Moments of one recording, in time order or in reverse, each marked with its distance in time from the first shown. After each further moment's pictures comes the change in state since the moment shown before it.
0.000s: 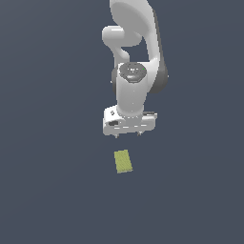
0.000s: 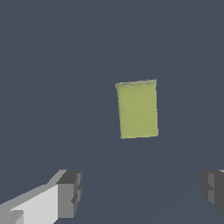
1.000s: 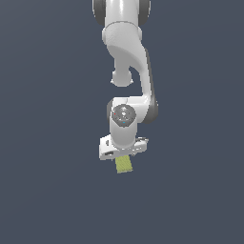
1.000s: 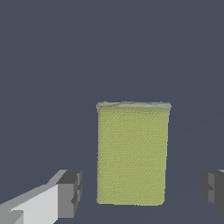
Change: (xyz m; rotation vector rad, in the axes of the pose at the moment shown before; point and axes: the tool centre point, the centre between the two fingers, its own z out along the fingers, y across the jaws) arm 0.050 0.029 0.096 0.001 -0.010 -0.088
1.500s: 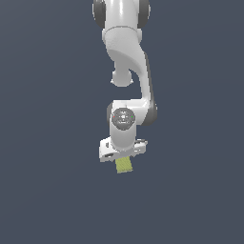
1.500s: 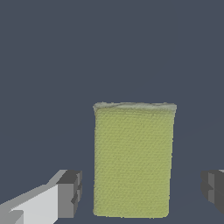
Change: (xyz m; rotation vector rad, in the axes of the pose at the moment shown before) arm 0.002 0.001 0.012 0.000 0.001 -0.003
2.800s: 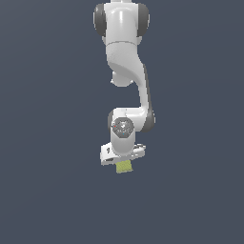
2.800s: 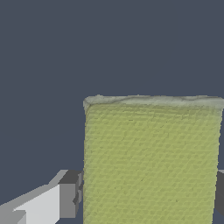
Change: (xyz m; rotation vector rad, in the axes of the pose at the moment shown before) arm 0.000 0.000 0.042 0.001 -0.003 -0.001
